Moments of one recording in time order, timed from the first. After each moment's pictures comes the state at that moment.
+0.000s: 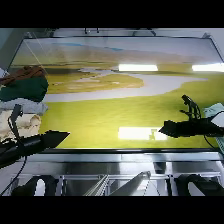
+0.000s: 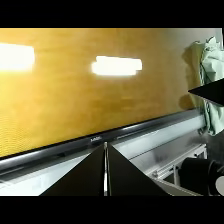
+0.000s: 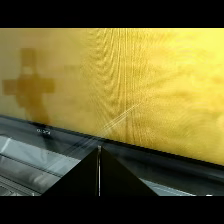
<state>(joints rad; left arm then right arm) 0.36 -0.40 0.37 0.58 -1.39 -1.19 -0.06 -0.87 0.55 -0.94 1.17 1.38</state>
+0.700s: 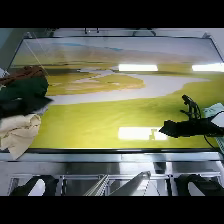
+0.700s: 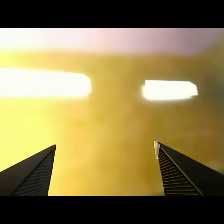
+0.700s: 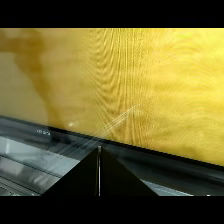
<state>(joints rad) 0.40 -0.91 0.95 0.78 -1.22 -1.13 -0.06 -0.87 0.55 -0.94 1.16 1.38</state>
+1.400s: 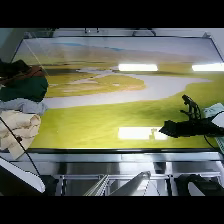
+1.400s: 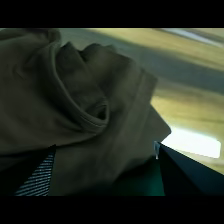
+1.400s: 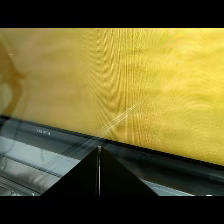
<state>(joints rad) 0.44 -2.04 2.00 1.16 -0.92 -1.23 -0.06 -0.87 0.55 -0.94 1.17 1.38</state>
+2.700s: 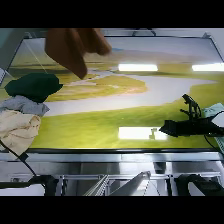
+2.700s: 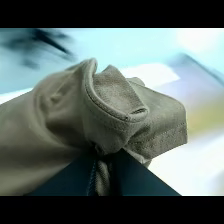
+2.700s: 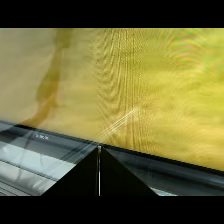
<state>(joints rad) -0.07 -1.53 2.03 0.75 -1.05 -1.09 -0.06 -0.87 0.55 -0.94 1.15 1.38</state>
